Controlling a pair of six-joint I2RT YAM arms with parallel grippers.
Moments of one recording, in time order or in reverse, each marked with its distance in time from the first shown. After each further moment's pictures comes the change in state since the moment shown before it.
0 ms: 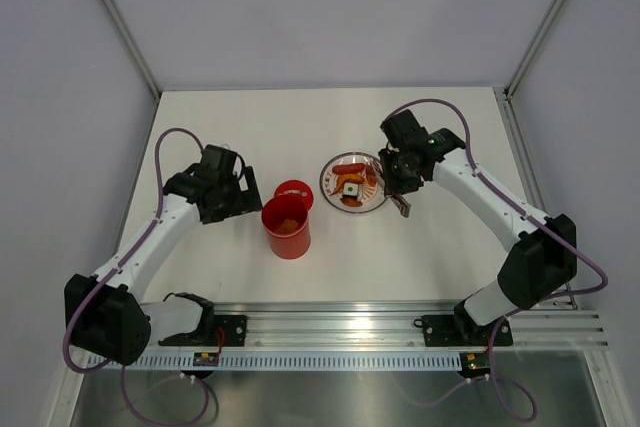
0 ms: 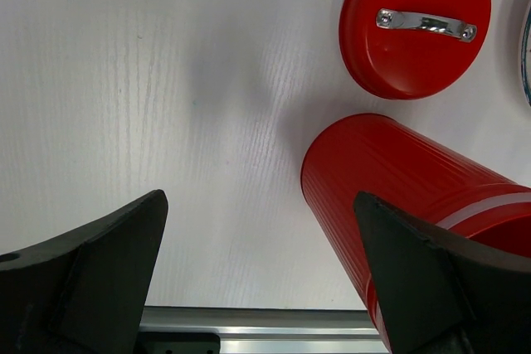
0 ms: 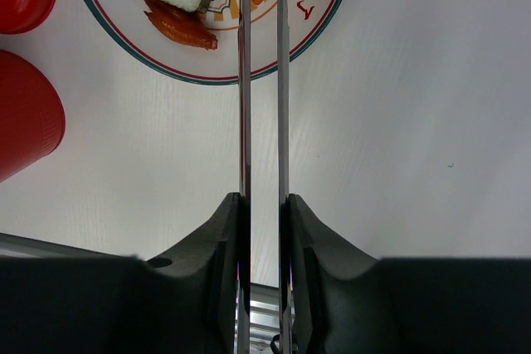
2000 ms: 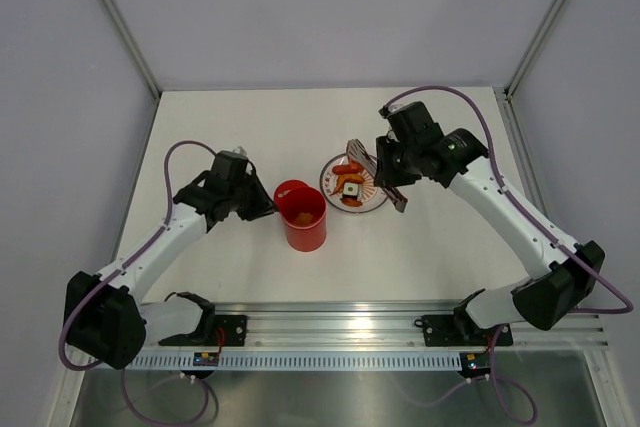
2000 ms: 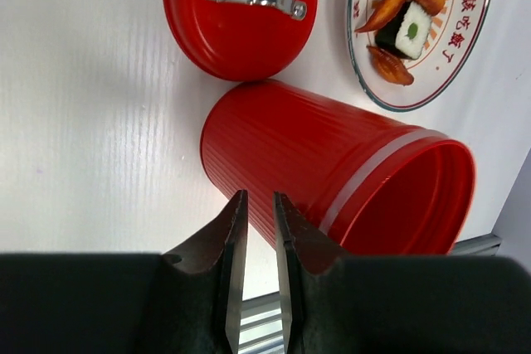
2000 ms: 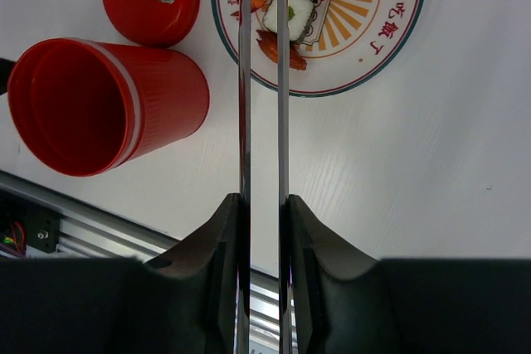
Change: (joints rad) left arm -0.092 -0.018 -0.130 0.276 0.229 -0.293; right arm 0.063 -0.128 0.101 -0.017 -0.045 0.054
